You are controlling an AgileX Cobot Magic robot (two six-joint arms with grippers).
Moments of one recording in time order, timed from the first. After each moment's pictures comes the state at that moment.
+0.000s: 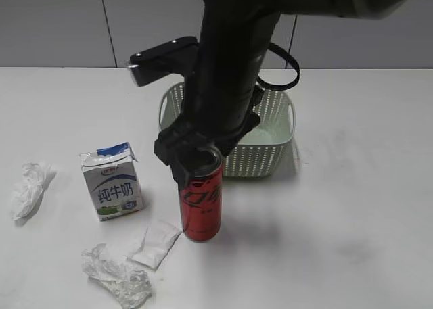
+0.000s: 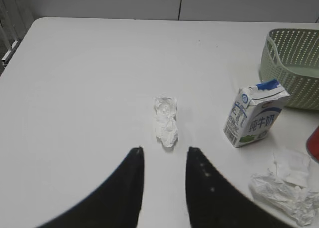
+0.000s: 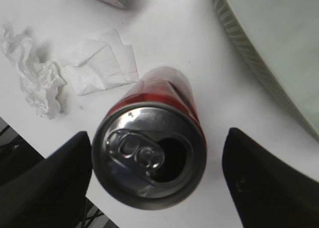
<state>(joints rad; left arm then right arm) -0.10 -0.01 -0.50 -0.03 1.03 -0.02 0.81 1.95 -1.58 0.09 1.08 -0.03</state>
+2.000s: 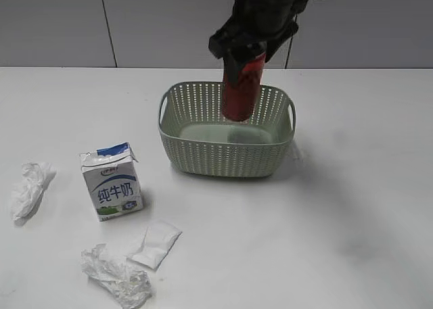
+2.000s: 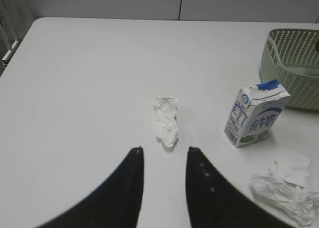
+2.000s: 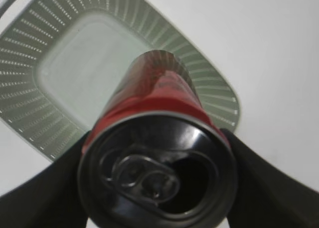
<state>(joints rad) -0.10 -0.01 -0.50 -0.03 1.03 -0.02 0.59 2.11 -2.02 -0.11 1.20 -0.07</state>
